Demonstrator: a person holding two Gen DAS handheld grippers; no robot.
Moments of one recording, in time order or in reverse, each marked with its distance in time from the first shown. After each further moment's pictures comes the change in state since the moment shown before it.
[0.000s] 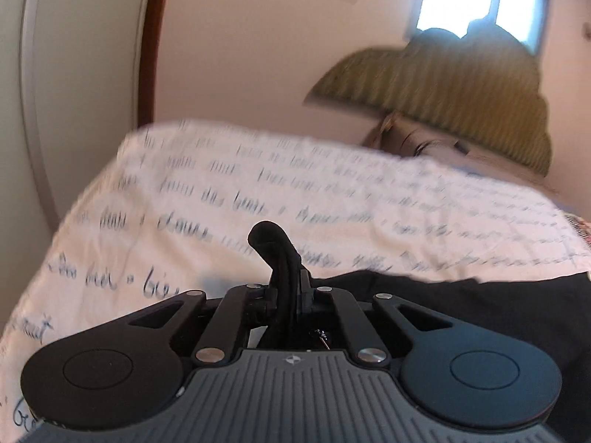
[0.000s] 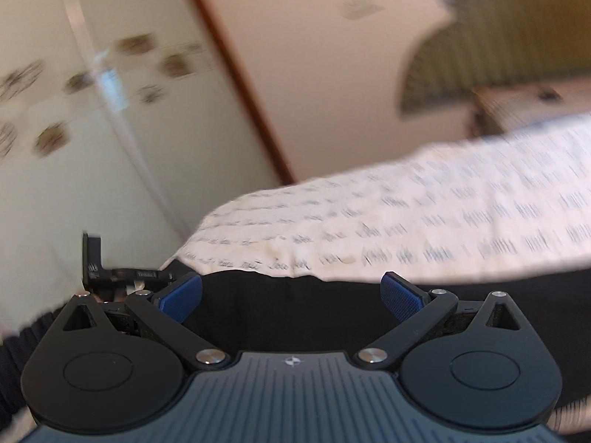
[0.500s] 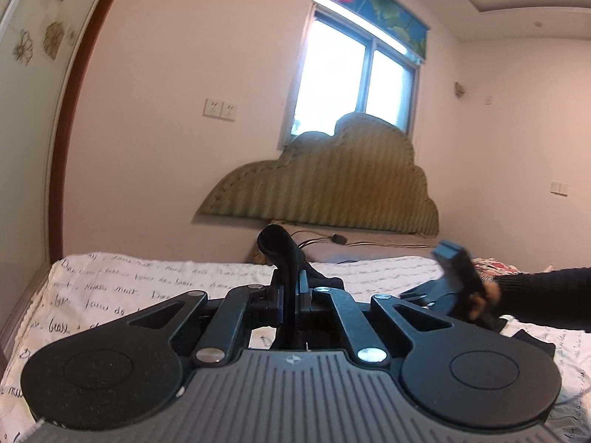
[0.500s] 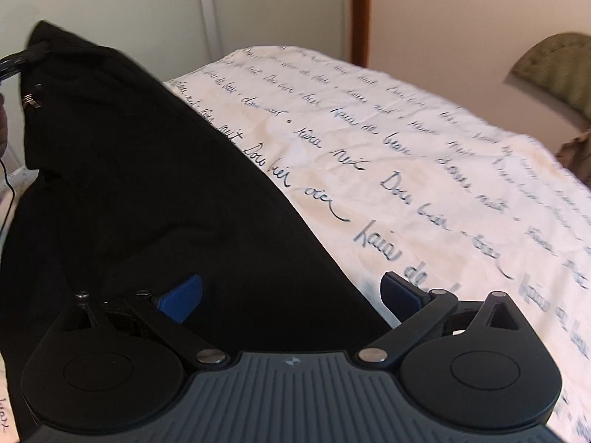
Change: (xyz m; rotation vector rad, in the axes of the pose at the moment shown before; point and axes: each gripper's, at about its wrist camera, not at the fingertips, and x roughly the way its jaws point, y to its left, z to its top) left arm -0.117 -0.039 -0.011 0.138 -0.354 -0.328; right arm 0.154 -0.033 0.027 -0.405 0.461 0.116
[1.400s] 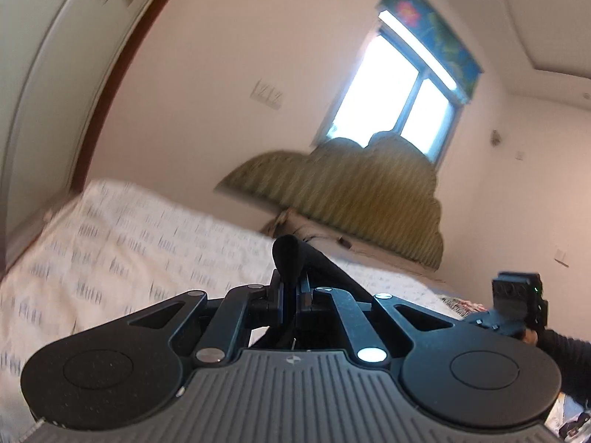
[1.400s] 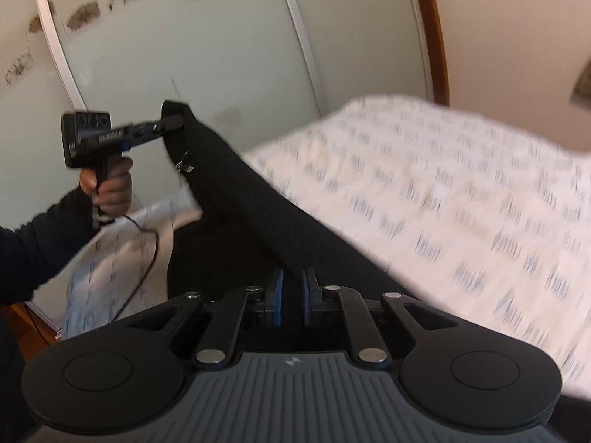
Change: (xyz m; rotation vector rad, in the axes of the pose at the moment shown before) left arm -0.066 0.021 -0.047 -0.313 0.042 0.064; right arm -0.082 0.115 -0.047 0.057 -0.117 0.259
